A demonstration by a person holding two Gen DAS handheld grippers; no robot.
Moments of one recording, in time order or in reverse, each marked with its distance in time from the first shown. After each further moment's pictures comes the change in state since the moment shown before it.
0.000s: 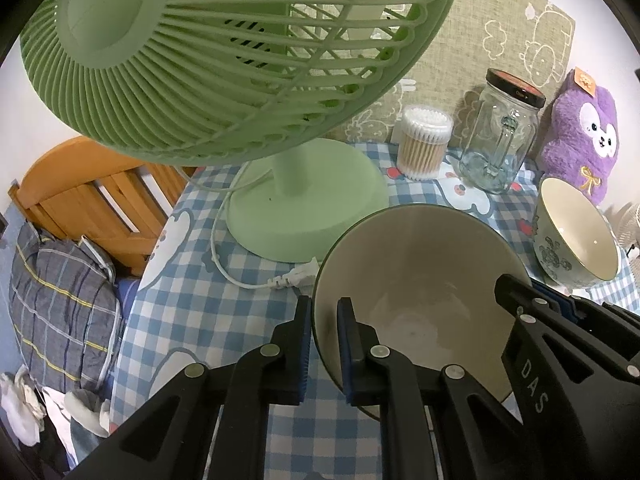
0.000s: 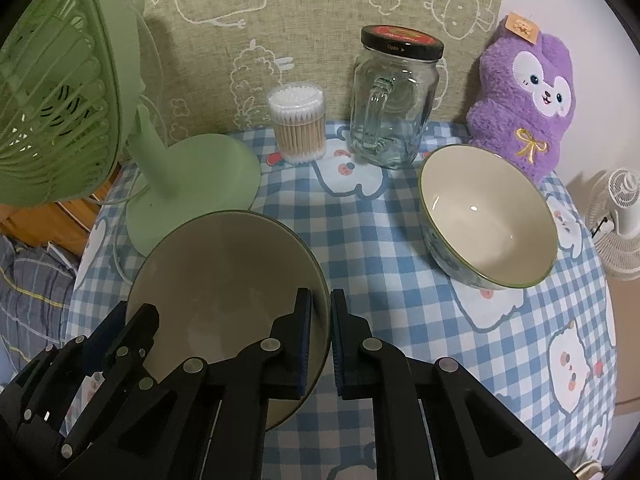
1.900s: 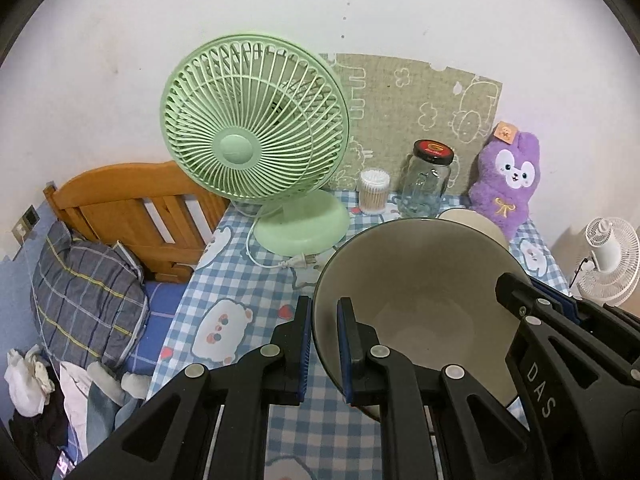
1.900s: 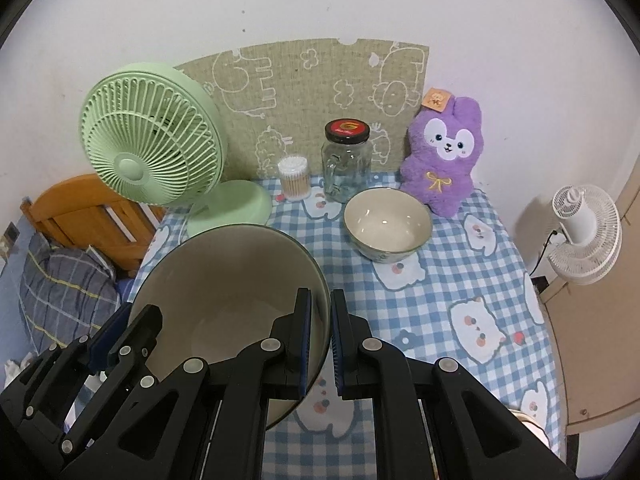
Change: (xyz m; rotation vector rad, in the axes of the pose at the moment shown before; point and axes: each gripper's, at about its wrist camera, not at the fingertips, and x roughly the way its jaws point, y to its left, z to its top) left arm -0.180 -0.028 -0.051 -0.040 -0.154 0.006; right arm -0.190 -0.048 -0.063 -0.028 -0.166 0.042
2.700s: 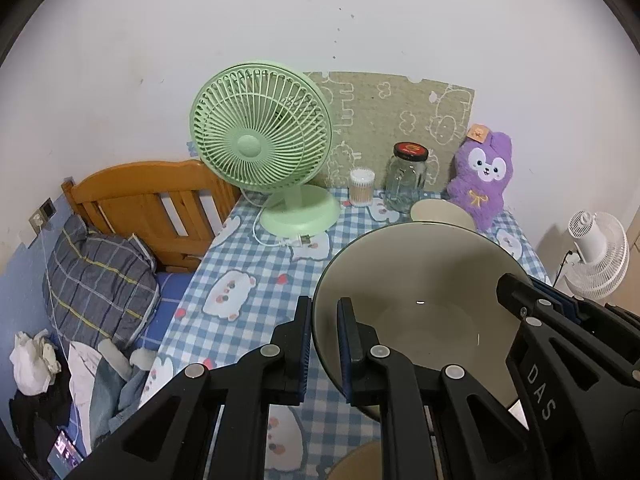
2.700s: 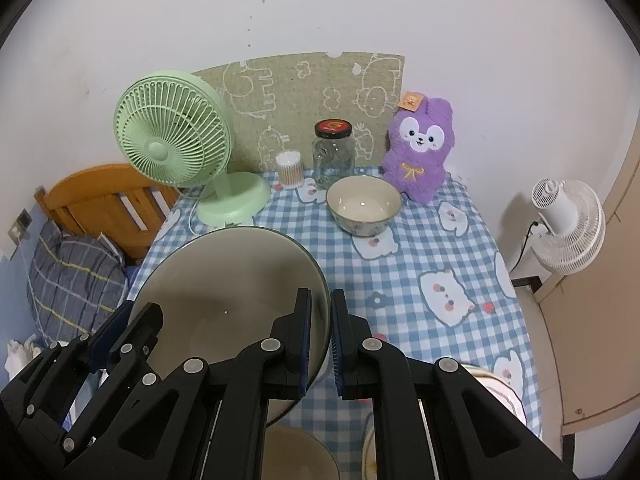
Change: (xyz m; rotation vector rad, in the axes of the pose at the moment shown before) left arm -0.070 -0.022 -0.050 -0.012 -0.040 0.021; right arm -0.068 -0.031 -0.056 -0.020 -0.030 0.015
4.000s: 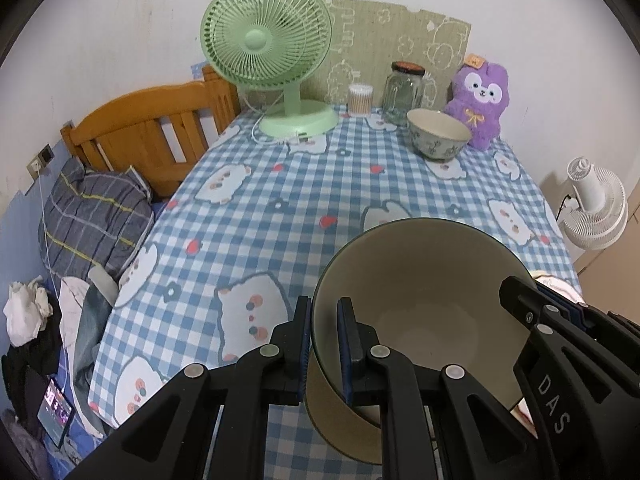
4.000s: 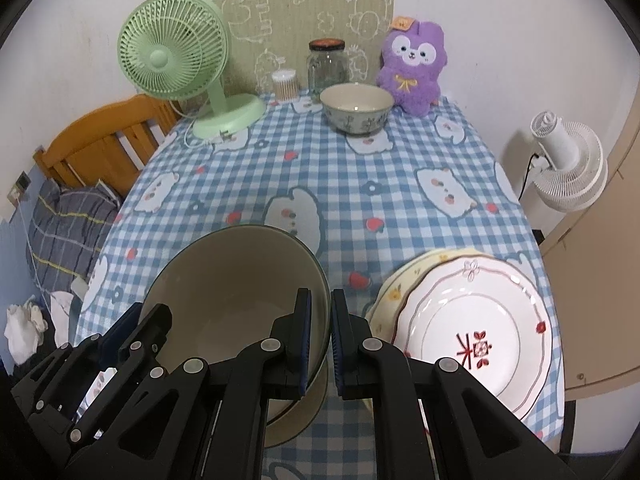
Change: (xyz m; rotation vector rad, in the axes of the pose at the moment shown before) left arm -0.002 0.000 -0.102 -0.029 0.182 -0.014; right arm 0.010 -0.010 -0.106 0.003 0.165 0.006
